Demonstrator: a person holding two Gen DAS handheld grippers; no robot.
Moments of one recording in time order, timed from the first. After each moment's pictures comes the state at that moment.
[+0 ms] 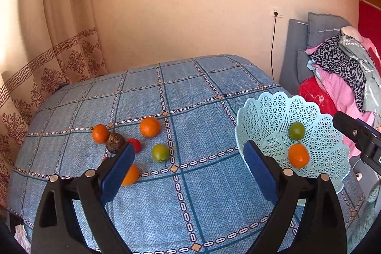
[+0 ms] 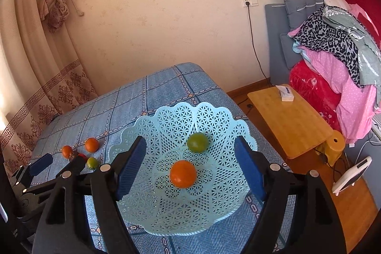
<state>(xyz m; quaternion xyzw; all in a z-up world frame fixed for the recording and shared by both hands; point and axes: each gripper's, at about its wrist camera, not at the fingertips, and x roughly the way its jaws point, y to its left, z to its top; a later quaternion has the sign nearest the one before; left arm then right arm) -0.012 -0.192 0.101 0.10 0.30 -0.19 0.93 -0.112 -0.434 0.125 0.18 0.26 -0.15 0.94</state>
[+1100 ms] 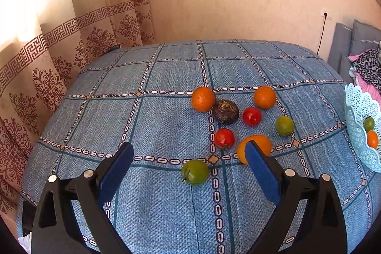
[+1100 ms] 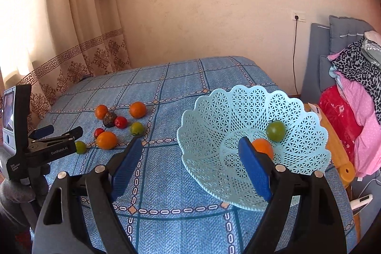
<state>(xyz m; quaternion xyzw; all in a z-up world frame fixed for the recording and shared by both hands) 0.041 -0.047 0.057 0.07 0.35 -0.08 0.93 -0.090 -0.323 0.108 0.08 0.28 -0.05 0.95</state>
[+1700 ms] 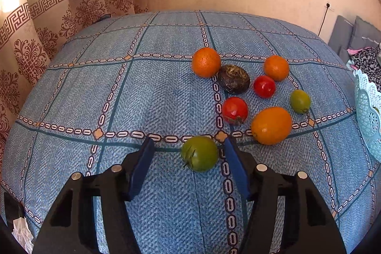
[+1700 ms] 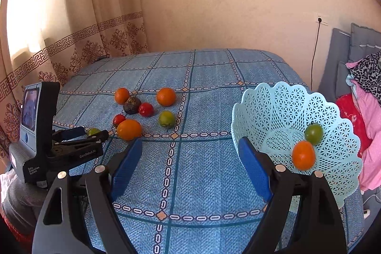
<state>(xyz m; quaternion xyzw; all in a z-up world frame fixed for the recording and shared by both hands) 0.064 -0.033 0.012 0.05 0.42 -0.10 0.90 -0.055 -0.275 0.094 0.05 0.32 0.00 0.95</state>
